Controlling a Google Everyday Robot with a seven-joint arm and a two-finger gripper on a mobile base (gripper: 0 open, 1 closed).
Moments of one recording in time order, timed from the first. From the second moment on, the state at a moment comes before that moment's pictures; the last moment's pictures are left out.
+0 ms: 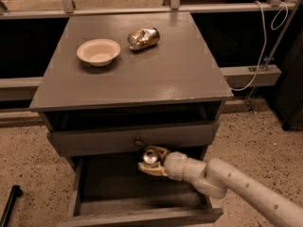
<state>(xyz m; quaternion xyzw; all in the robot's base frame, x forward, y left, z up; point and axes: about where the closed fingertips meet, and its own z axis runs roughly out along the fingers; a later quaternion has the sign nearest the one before) 0.535 0.015 0.550 -0.43 0.60 0.35 0.58</state>
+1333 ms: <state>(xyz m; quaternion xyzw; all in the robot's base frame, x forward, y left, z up) 0.528 -0.011 0.646 -0.58 0.51 0.35 0.52</state>
